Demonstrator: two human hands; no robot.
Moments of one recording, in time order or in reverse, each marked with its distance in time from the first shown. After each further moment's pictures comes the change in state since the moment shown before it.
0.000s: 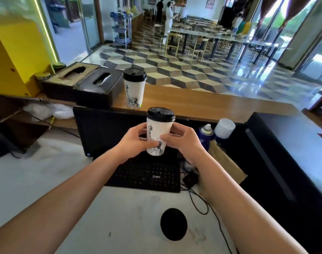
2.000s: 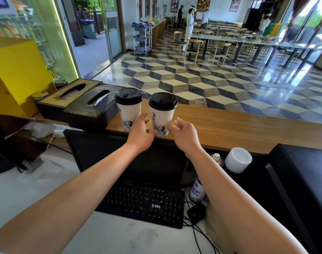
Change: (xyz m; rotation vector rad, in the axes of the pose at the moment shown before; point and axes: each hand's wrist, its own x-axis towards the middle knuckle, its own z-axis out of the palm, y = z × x) left_hand 0.150 0.012 0.007 0.325 0.431 -0.050; right_hand 0.144 -0.012 -0.039 -0.302 0.153 0.101
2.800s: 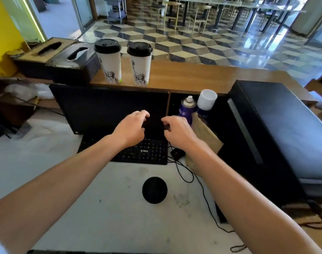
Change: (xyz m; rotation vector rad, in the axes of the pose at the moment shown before) left_hand -0.161 -0.015 0.011 0.512 -0.354 0.240; right_hand -0.183 0.055 -0.032 -0.616 -0.146 -0.171
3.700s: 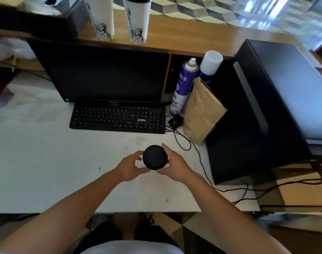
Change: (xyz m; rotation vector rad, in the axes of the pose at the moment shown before) left_hand -0.149 -0.072 0.172 -0.438 -0.416 -0.272; right_hand -0.135 0.061 0.158 0.332 -0.379 0.331
